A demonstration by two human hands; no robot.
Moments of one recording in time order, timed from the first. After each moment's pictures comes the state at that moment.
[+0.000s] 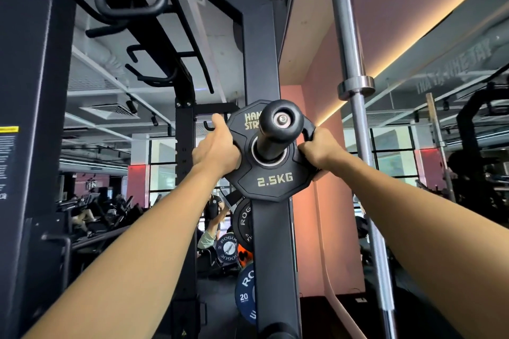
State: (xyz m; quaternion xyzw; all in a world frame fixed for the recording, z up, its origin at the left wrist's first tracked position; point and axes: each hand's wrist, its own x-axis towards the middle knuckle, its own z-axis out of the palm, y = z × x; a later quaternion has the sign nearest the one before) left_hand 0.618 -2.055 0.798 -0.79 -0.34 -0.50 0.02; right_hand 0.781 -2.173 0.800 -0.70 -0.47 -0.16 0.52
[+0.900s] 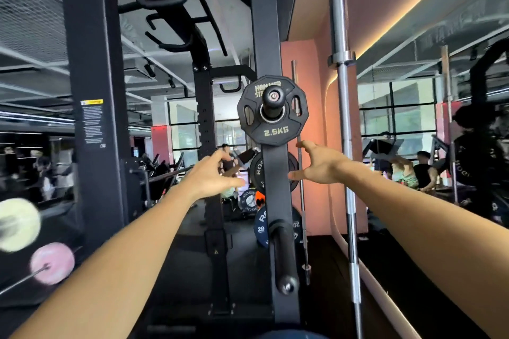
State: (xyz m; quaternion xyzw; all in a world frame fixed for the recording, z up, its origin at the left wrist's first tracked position) left_hand 0.475 -2.149 0.680 -0.88 -0.32 -0.33 -0.14; right_hand 0.696 -2.296 0.695 -0.81 -0.53 -0.11 0.24
